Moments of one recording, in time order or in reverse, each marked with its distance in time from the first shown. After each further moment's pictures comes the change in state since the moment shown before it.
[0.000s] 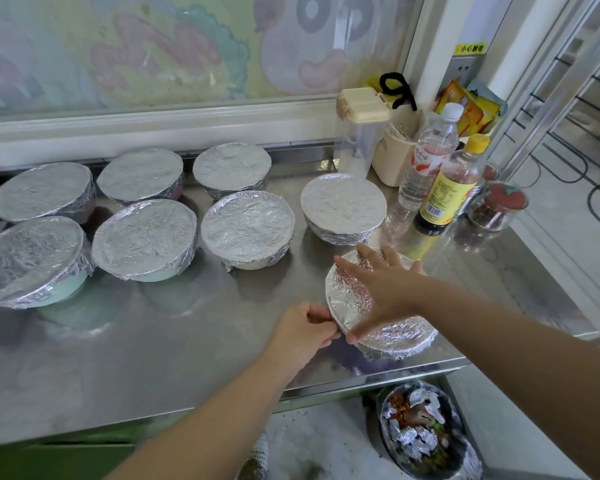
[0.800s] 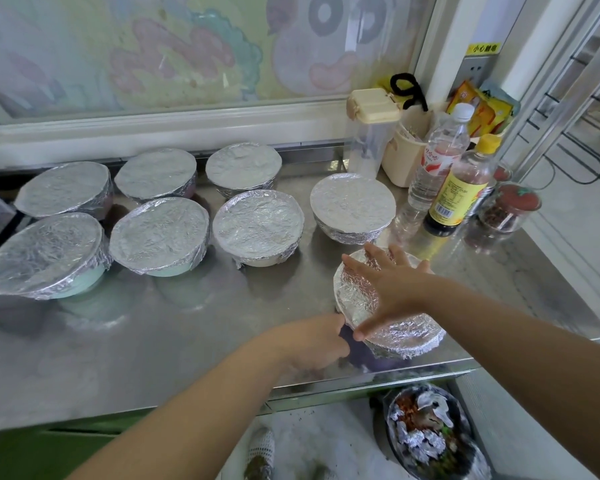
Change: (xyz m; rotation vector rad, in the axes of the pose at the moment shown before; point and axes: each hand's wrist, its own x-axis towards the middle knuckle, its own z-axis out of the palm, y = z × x) left_hand -0.013 0.030 -0.012 0.841 -0.478 0.057; right_hand 0.003 0.000 0.001 -0.014 0.001 -0.003
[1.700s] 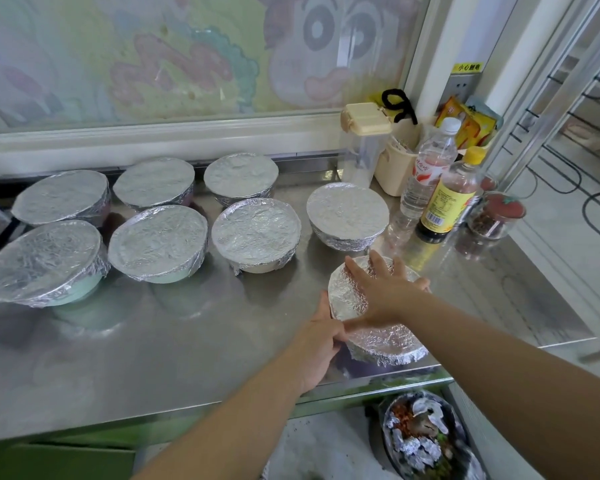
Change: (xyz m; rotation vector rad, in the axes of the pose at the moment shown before) left_hand 0.035 -0.018 0.040 -1.047 0.204 0.100; right_hand -0.001 -0.020 0.012 0.034 0.076 0.189
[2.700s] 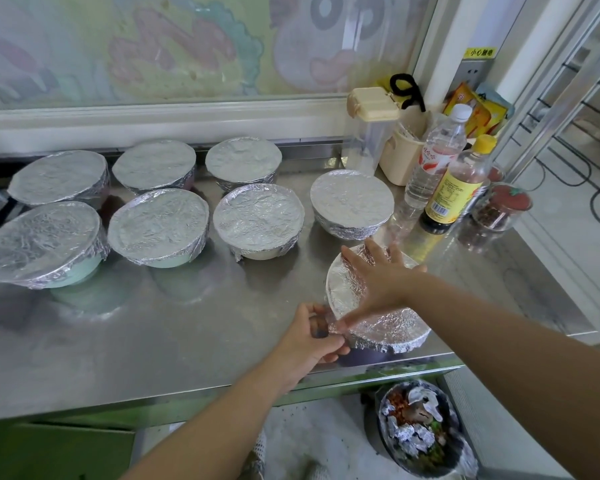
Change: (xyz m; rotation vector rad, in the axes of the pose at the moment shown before) left_hand -0.028 -0.016 -0.018 0.027 0.063 0.065; right_hand 0.013 0.003 -0.007 -0.009 -0.144 -0.107
